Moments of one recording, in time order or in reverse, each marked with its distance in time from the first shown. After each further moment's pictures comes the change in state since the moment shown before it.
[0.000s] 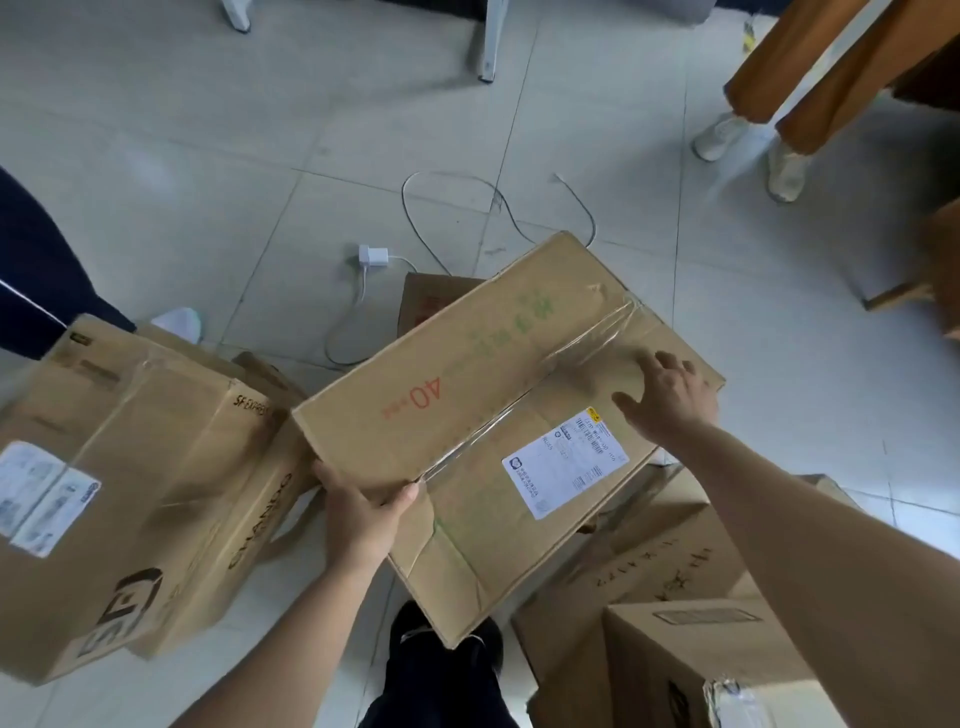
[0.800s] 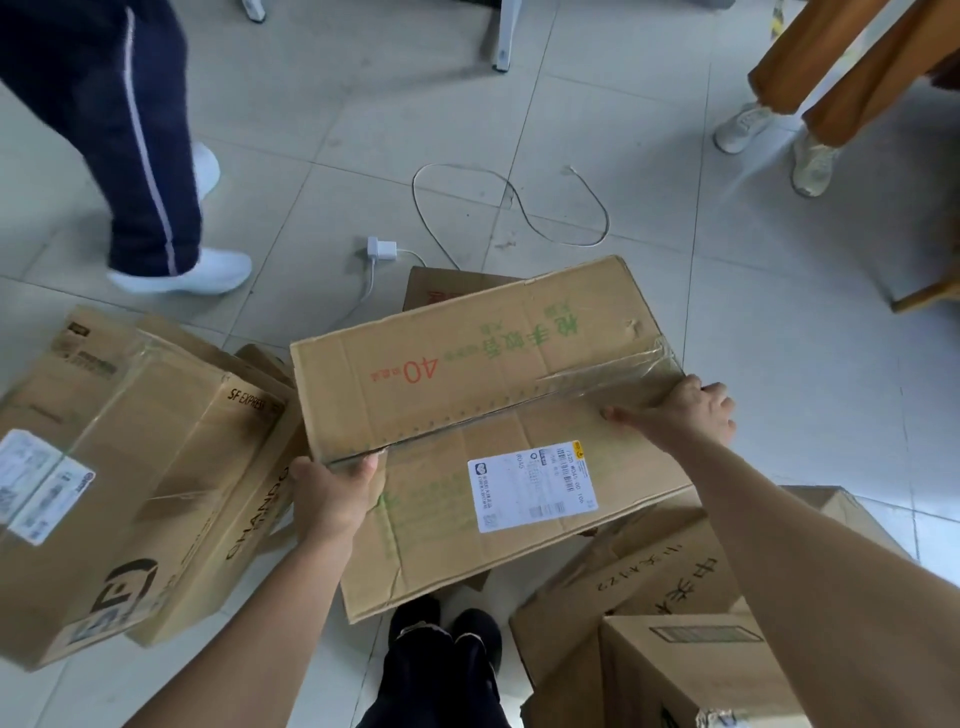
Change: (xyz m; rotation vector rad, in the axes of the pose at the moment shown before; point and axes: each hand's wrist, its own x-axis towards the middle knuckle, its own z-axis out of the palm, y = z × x) left_hand 0.014 0.023 -0.008 0.003 0.181 -0.145; right_hand 0.006 0.012 0.014 0.234 -0.078 0.368
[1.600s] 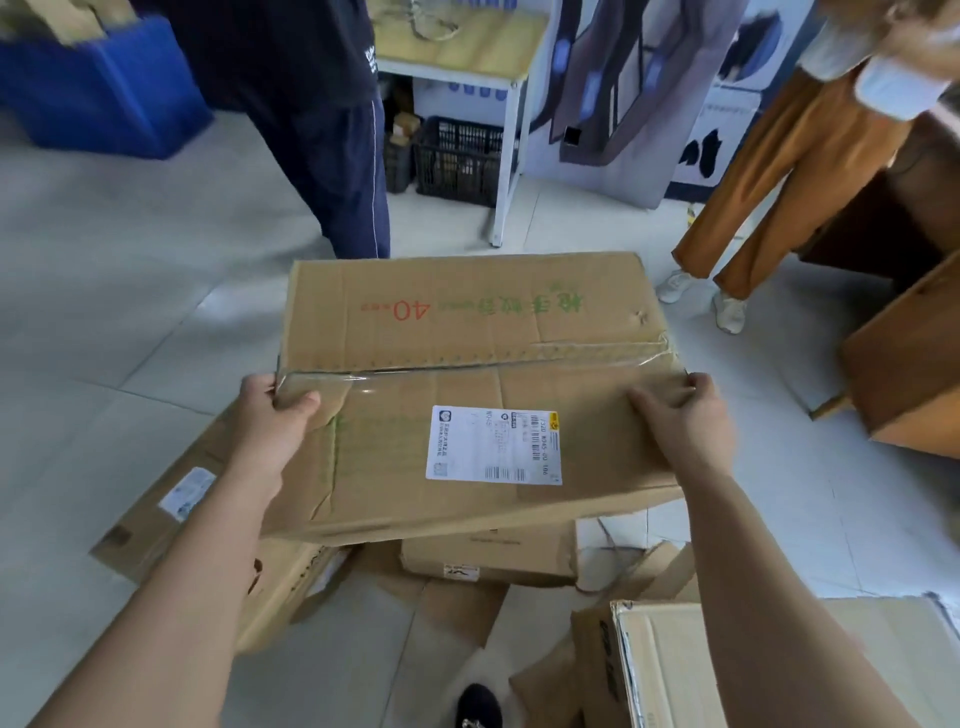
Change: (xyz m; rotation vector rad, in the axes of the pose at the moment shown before) left_hand -0.107 0.118 -0.231 -0.291 -0.009 0.379; right_hand -0.197 0.018 -0.190 0.612 0.302 -0.192
